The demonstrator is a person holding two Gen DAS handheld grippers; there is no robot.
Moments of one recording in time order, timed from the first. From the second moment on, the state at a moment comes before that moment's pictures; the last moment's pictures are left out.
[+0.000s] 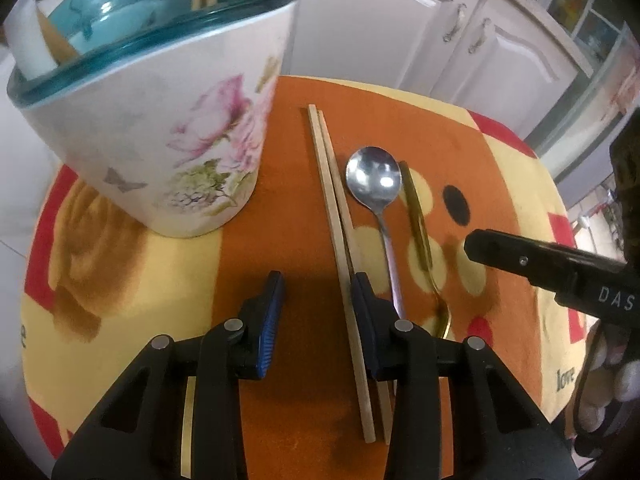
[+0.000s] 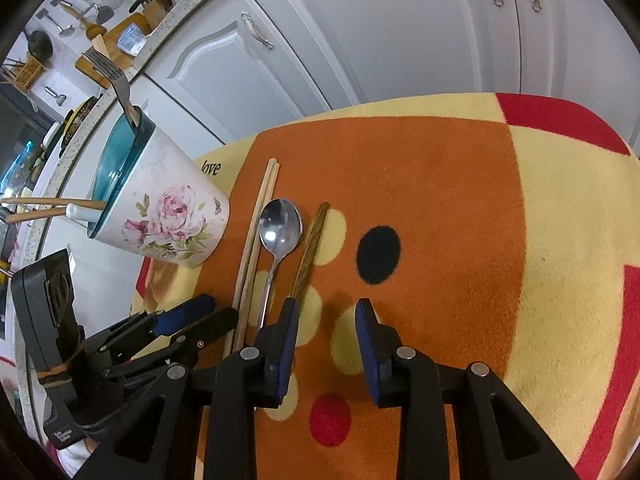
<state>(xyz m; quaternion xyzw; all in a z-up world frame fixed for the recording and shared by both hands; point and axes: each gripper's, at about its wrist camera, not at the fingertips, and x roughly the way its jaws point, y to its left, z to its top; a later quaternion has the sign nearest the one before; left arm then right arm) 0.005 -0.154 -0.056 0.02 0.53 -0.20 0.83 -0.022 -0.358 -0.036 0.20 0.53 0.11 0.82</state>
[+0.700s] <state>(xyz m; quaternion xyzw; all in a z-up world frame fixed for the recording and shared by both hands) -0.001 -0.144 -0.059 0.02 0.52 -0.19 0.83 -0.003 -0.326 -0.042 0.11 0.54 0.10 0.83</state>
